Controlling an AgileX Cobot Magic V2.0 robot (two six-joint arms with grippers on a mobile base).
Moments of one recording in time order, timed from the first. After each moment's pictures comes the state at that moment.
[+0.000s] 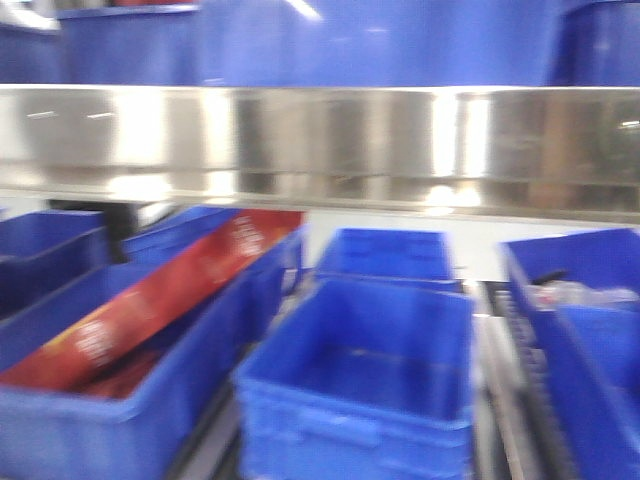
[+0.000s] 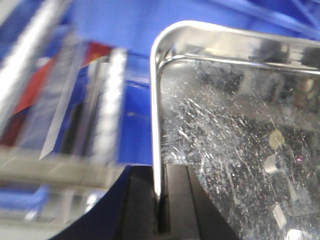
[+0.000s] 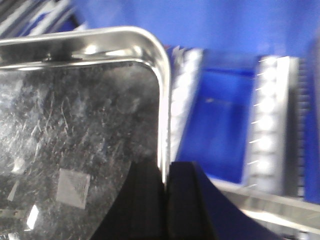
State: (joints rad) left arm -0.58 1.37 -1.72 0.28 1.03 -0.61; right arm 0.58 1.43 -1.82 -0.27 1.19 0.63
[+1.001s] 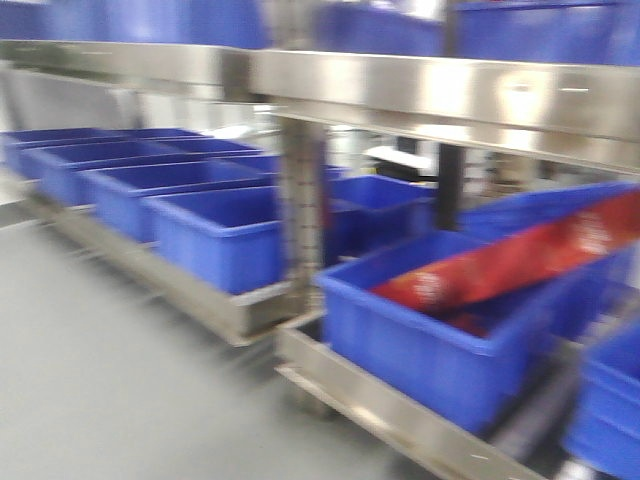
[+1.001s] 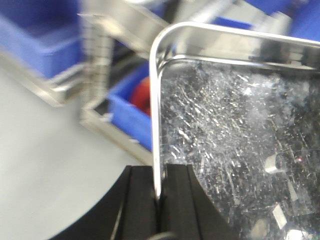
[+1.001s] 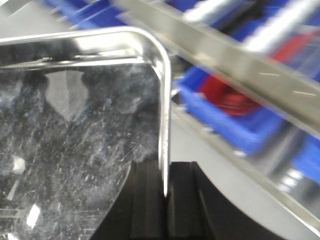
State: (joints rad) left arm -0.58 1.37 -1.72 0.28 1.03 -0.61; right arm 0.58 1.43 -1.82 -0.27 1.19 0.63
